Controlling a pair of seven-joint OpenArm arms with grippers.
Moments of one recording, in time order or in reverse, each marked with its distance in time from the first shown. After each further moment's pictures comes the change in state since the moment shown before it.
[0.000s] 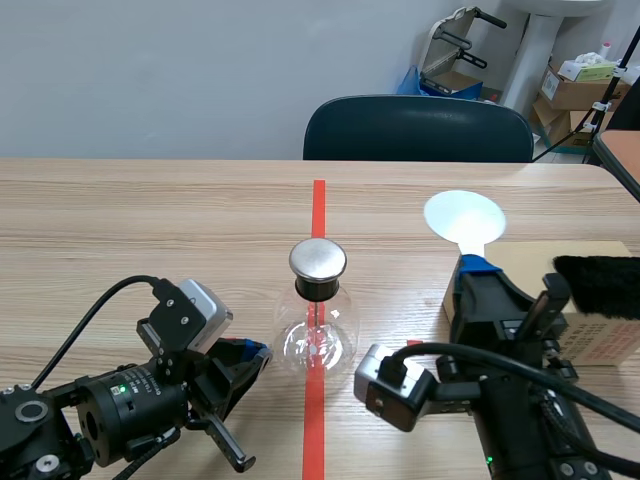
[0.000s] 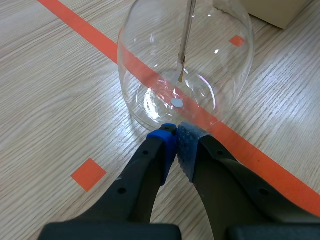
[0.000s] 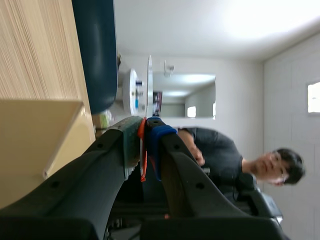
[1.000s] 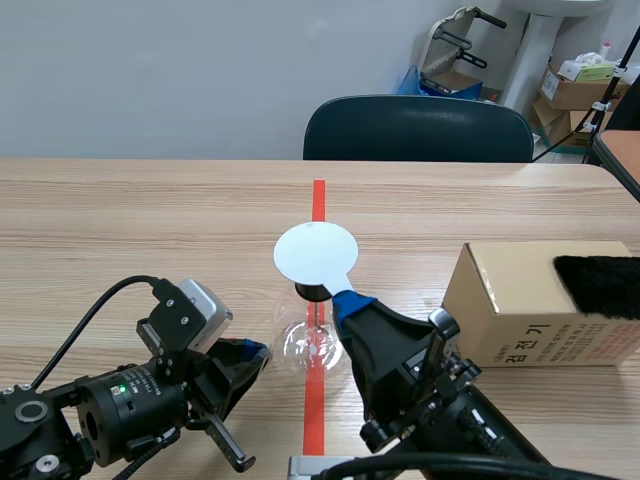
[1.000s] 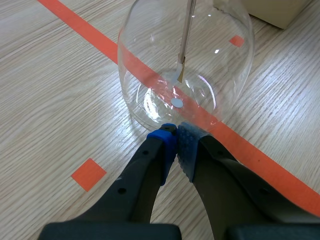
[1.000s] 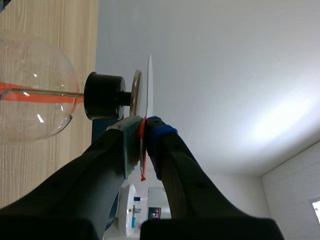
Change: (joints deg) left arm 0.0 0.0 0.0 0.0 0.0 0.0 0.0; right arm 0.0 0.0 0.0 0.0 -0.3 0.1 29.3
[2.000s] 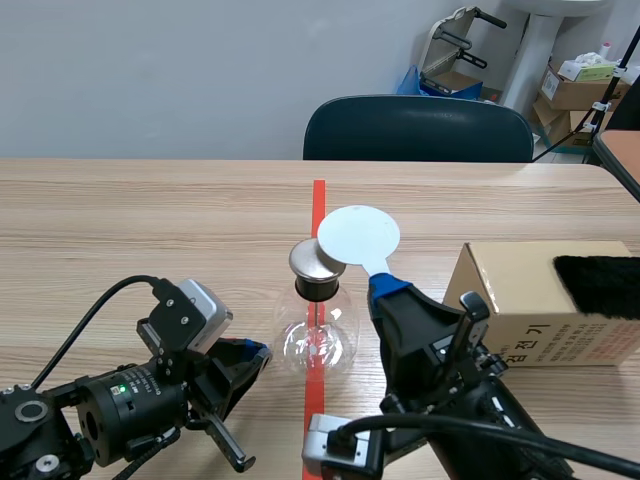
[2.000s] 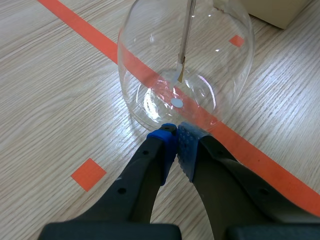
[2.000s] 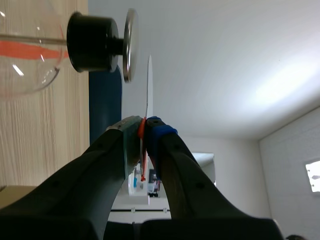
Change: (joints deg) left arm 0.0 0.0 0.0 0.0 0.0 0.0 0.0; right arm 0.0 0.0 0.0 0.0 0.0 0.0 -10.5
